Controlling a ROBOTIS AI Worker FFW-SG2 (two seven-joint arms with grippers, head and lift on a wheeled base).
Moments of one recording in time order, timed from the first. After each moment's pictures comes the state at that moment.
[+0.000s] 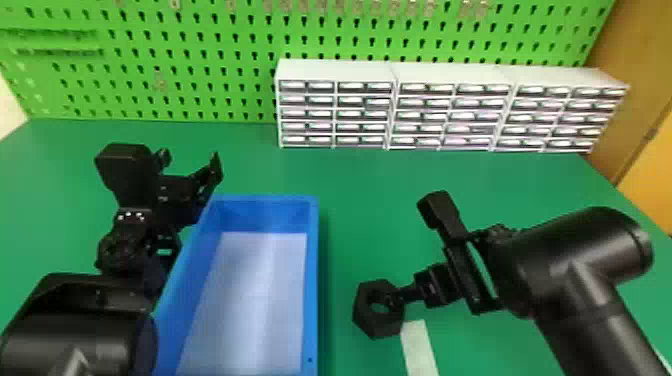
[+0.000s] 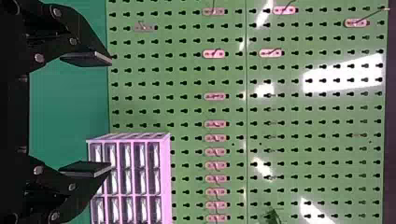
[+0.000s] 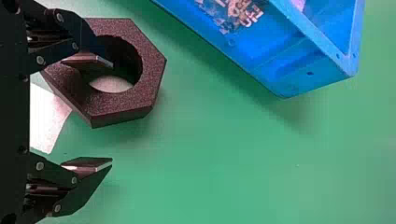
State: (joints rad) left arm -0.03 0.11 -0.03 -1.79 0.08 0.17 0.00; right arm -0.30 -0.24 0.29 -1.82 -0.04 1.49 0.56
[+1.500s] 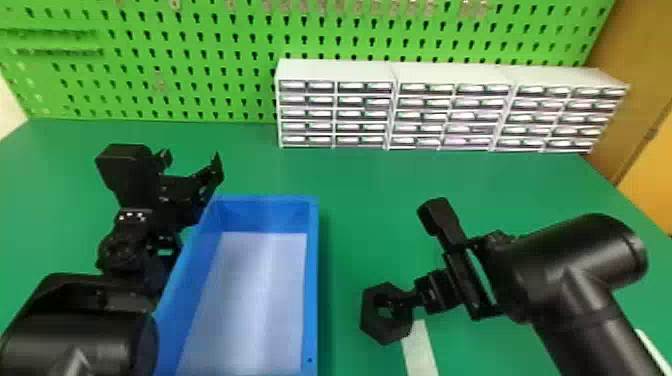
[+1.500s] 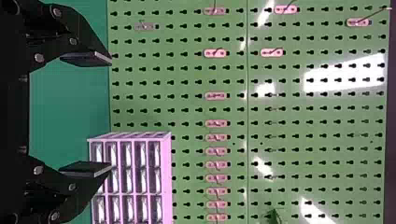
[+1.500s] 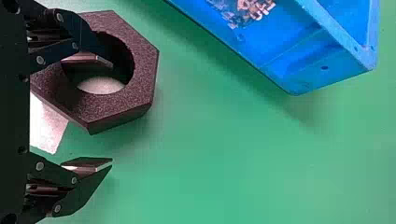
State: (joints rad) left arm -0.03 0.11 -0.03 -1.79 0.08 0.17 0.00; right arm -0.29 -0.24 0.29 -1.79 -0.04 1.47 0.57
